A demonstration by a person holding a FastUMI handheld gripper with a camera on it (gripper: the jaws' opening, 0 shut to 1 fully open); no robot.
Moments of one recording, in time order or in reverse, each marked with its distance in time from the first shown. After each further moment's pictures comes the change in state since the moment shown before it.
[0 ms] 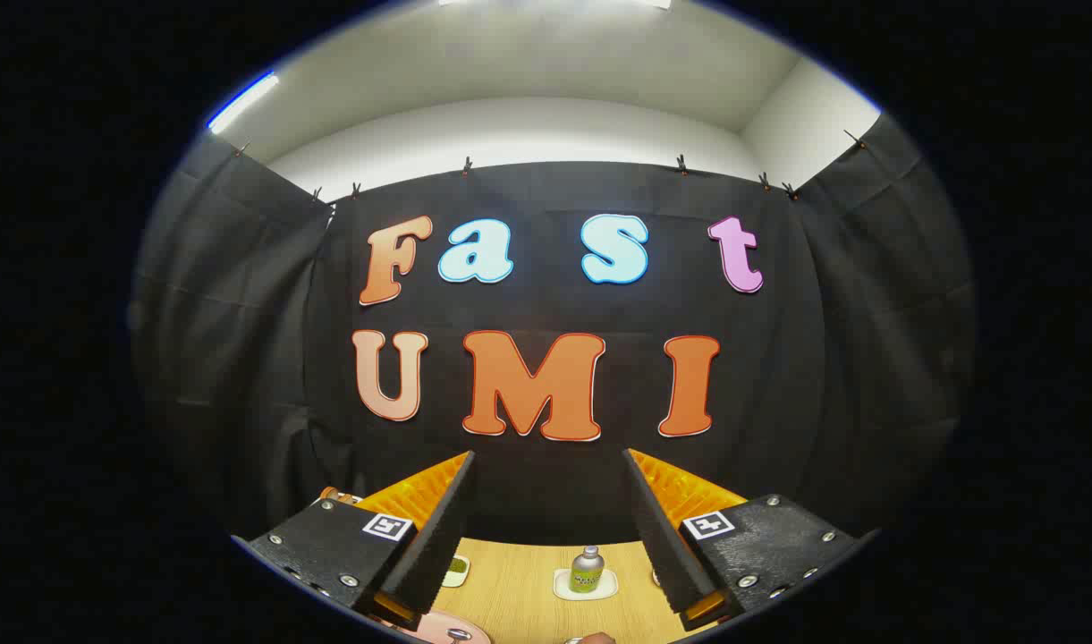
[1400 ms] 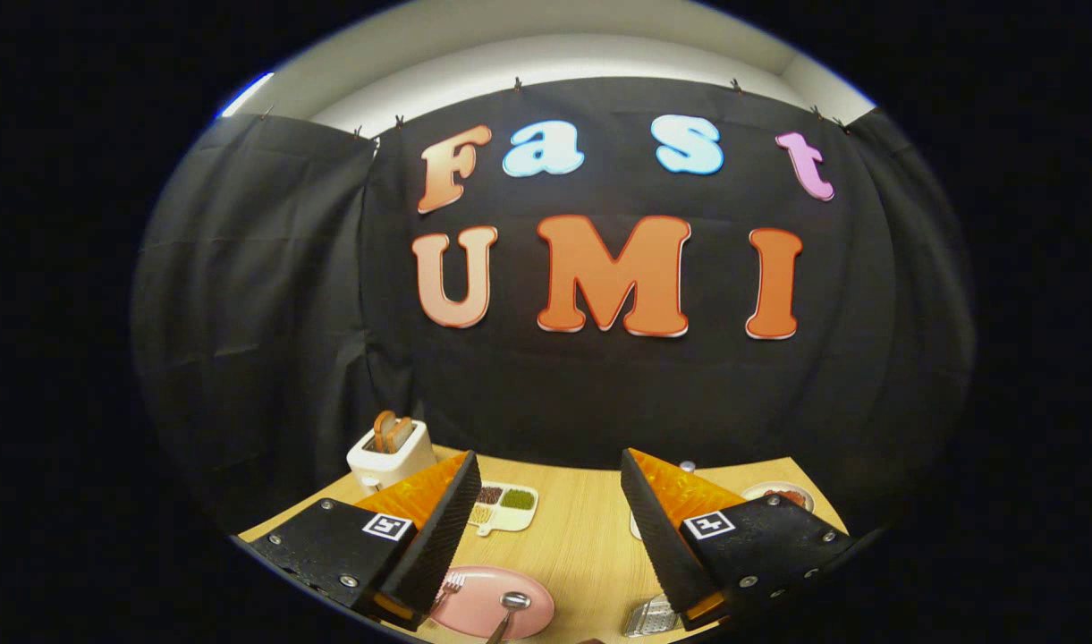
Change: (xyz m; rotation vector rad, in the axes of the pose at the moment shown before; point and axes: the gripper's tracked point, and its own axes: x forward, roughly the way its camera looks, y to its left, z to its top) arm -0.004 0.106 -0.173 -0.002 0.341 0.193
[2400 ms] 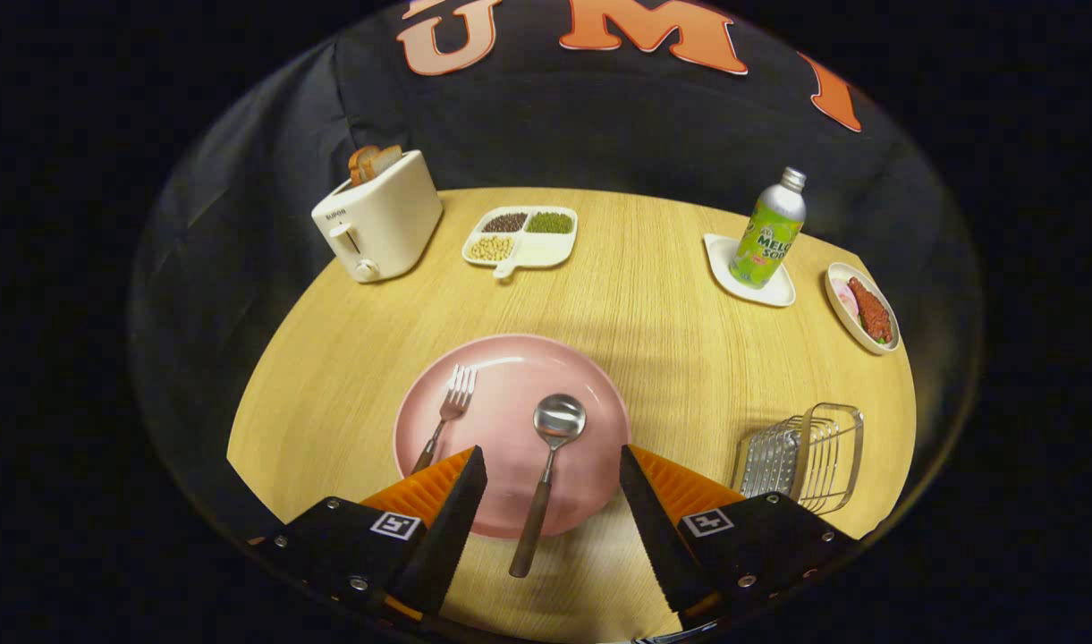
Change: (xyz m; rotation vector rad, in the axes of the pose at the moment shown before) arm -0.005 0.054 -0.277 0.011 0.788 0.067
